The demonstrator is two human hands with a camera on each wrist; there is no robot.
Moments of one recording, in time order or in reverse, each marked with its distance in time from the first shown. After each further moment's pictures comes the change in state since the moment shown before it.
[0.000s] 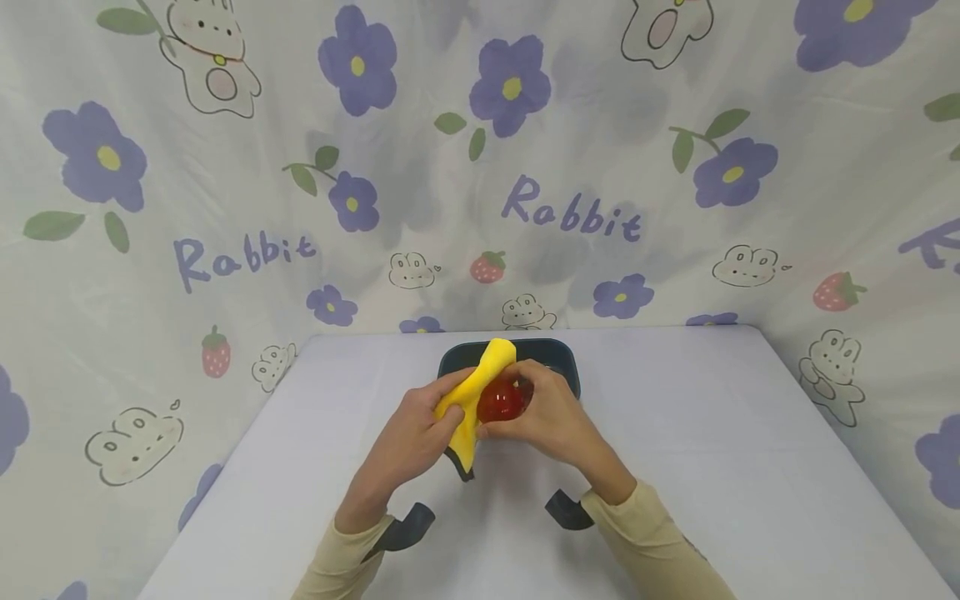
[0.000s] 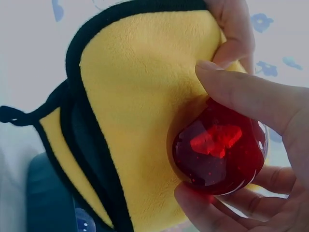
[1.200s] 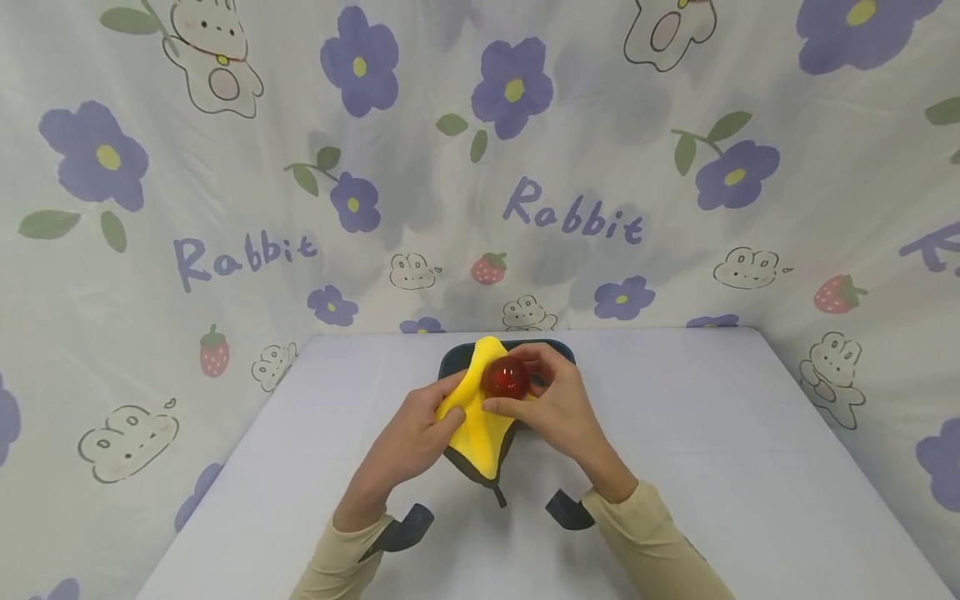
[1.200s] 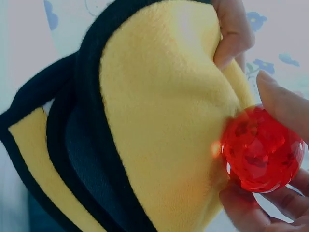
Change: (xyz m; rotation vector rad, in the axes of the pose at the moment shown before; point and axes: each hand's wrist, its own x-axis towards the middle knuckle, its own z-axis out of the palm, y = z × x) left_hand 0.003 -0.004 -0.002 -0.110 -0.086 -0.054; right_hand 0.005 0.004 -0.003 0.294 0.164 -0.060
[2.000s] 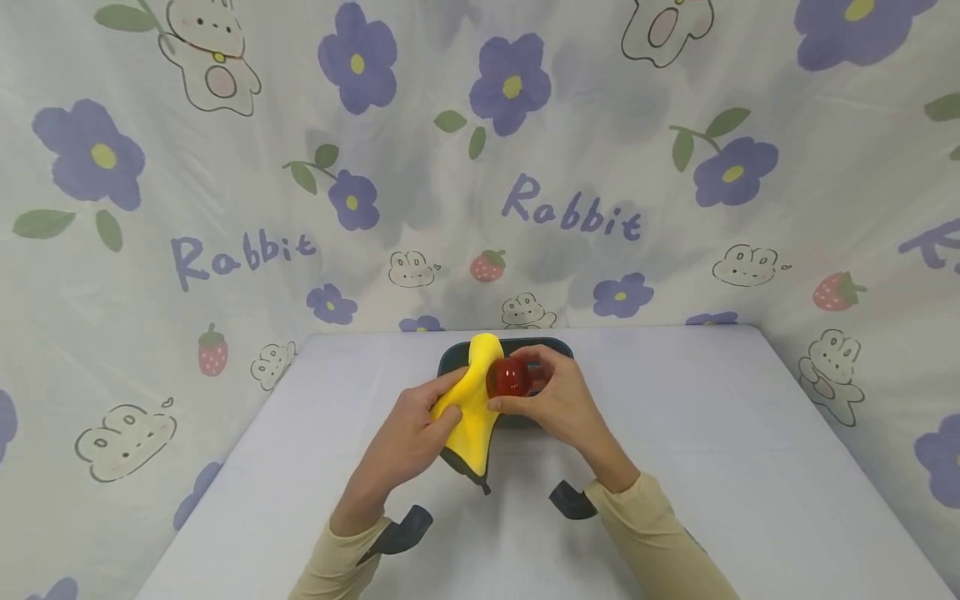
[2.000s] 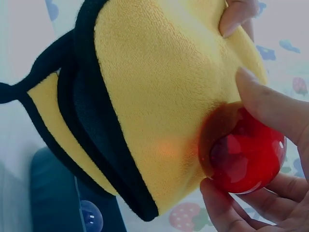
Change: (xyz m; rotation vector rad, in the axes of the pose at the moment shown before) left_hand -0.006 0.005 -0.001 0.012 0.062 0.023; right_hand 0.007 0.009 -0.007 -0.092 -0.068 0.109
